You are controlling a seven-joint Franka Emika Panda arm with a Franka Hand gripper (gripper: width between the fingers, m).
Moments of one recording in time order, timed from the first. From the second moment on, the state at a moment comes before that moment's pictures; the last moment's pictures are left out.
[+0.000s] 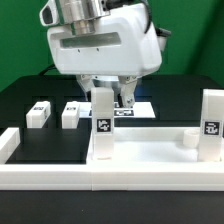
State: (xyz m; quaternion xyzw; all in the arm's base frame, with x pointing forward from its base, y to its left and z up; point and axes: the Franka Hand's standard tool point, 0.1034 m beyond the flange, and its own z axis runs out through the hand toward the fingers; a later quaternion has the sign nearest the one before) arm 0.628 -0.045 0.110 -0.92 0.39 0.01 0.09
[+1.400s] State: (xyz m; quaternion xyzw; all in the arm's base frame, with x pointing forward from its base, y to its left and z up) arm 0.630 -0.041 0.107 -0.86 0.51 0.02 0.07
